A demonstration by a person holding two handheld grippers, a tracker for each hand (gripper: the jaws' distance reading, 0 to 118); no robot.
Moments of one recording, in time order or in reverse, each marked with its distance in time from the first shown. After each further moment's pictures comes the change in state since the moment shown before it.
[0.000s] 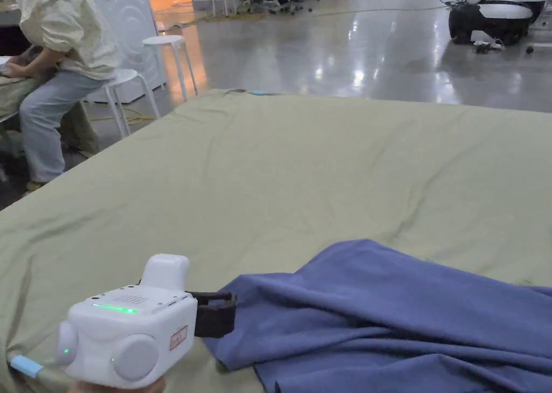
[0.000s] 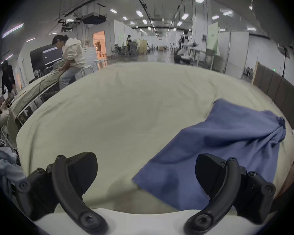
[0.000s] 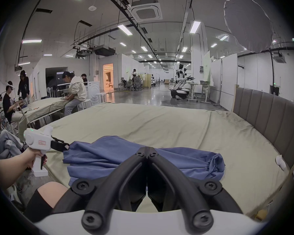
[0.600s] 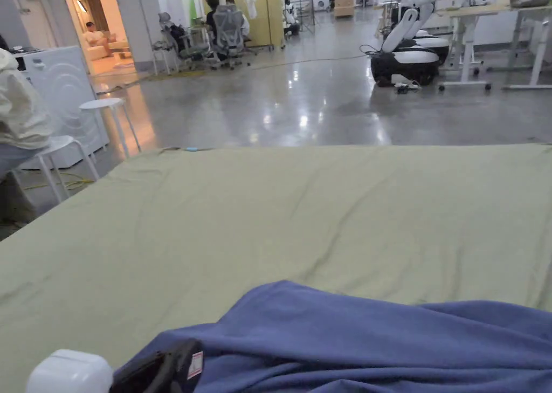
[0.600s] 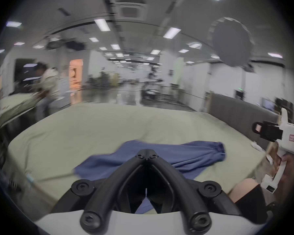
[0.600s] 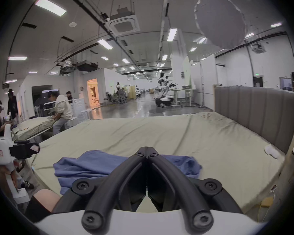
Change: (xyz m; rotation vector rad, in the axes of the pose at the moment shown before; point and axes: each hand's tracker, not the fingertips) left arm 0.100 -0.021 0.227 0.394 -0.233 0.066; right arm 0.064 0.001 0.040 0.102 -0.102 -0.109
